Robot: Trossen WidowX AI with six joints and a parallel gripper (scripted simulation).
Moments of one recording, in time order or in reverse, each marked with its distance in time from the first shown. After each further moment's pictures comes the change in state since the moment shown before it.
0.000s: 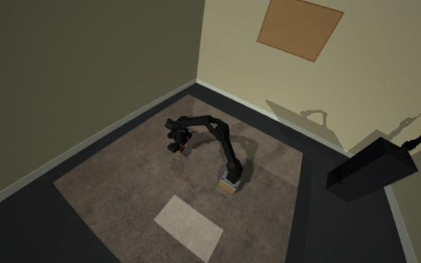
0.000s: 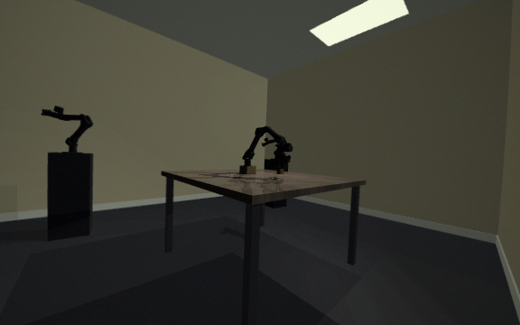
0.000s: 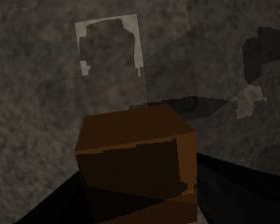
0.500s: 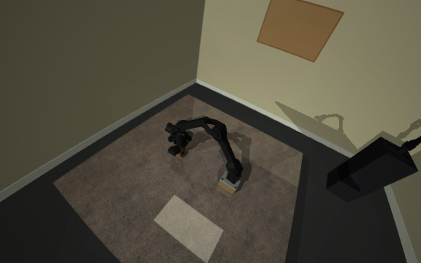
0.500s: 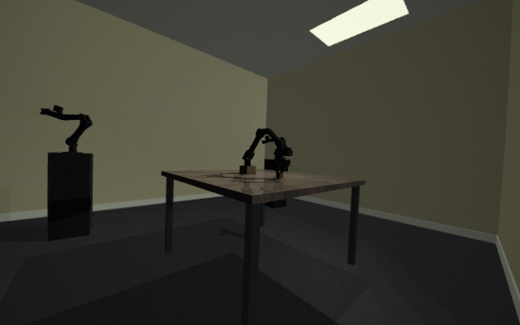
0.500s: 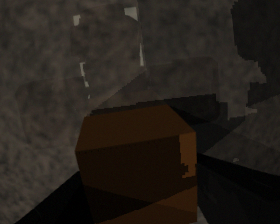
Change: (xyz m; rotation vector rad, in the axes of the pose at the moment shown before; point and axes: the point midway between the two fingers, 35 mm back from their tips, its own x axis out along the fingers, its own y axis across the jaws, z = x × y) arm 0.031 0.000 -0.004 0.000 0.024 -0.001
